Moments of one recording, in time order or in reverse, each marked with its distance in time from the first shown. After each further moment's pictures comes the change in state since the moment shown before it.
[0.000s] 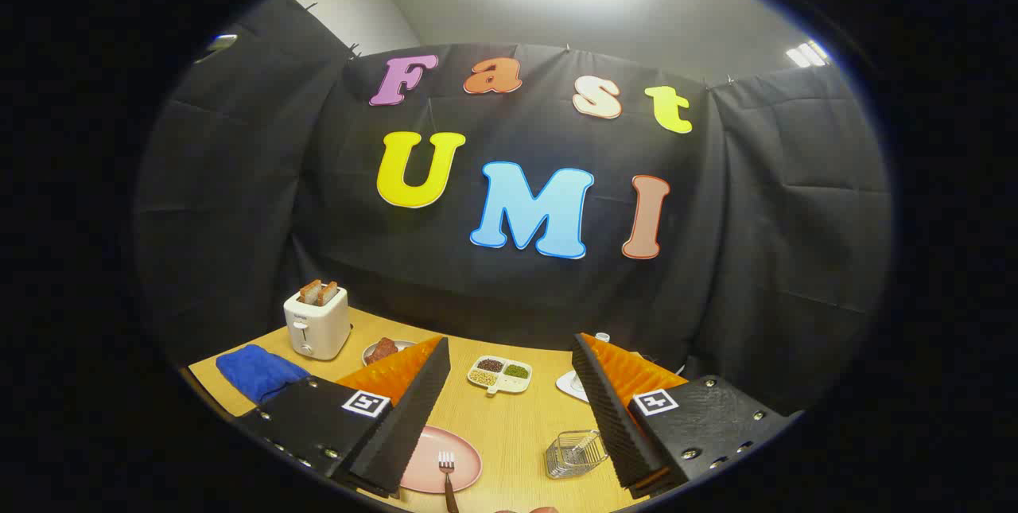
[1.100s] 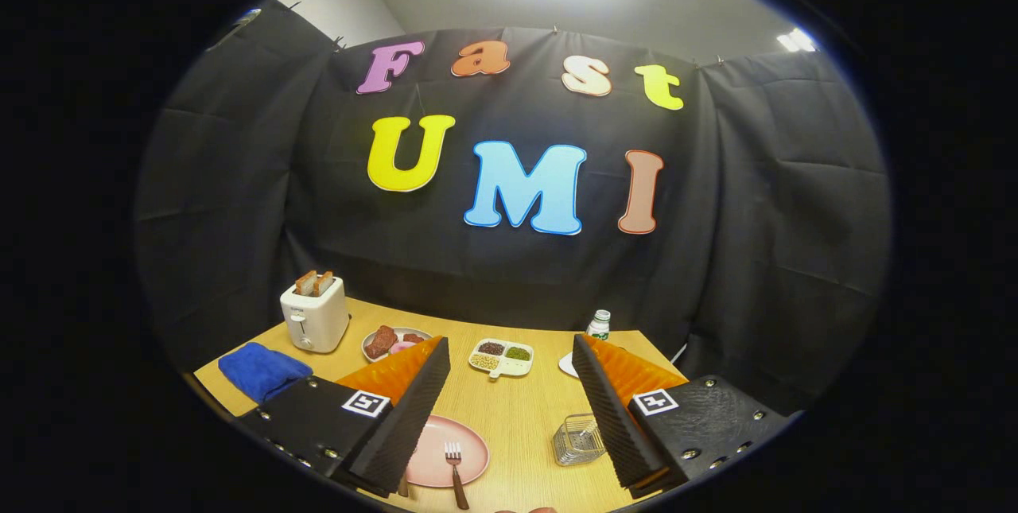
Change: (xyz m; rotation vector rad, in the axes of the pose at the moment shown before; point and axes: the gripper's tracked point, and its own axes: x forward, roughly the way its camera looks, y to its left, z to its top) arm 0.004 0.002 -0.022 0.041 0.077 -0.001
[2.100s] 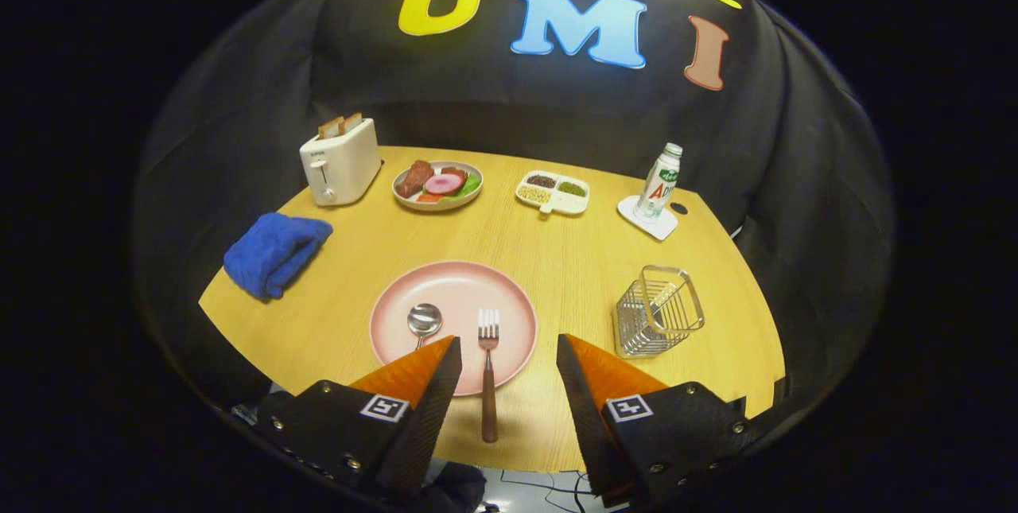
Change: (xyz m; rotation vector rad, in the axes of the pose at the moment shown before) arm -0.012 0.049 -0.201 -0.030 0.621 0.181
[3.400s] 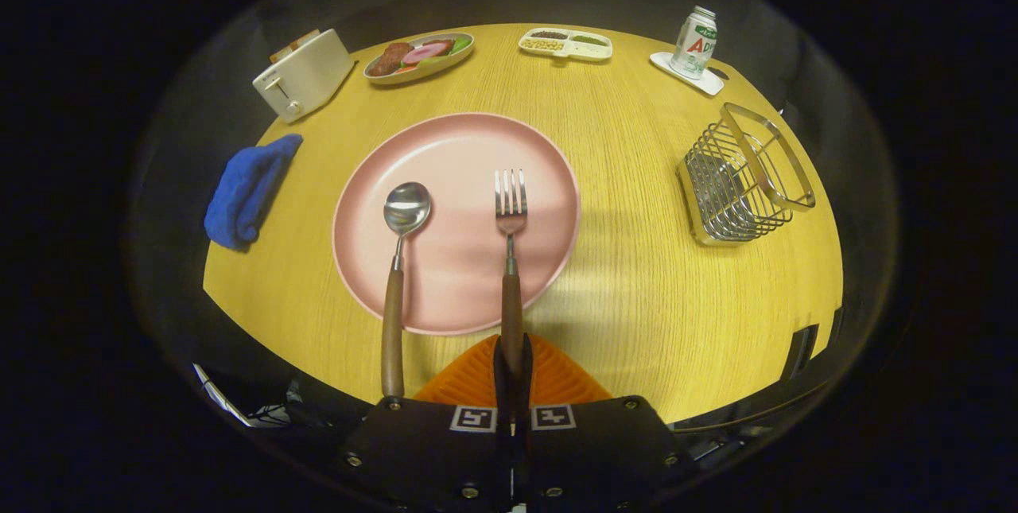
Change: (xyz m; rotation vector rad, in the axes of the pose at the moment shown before) arm 0.044 0.028 -0.084 0.166 0.421 0.114
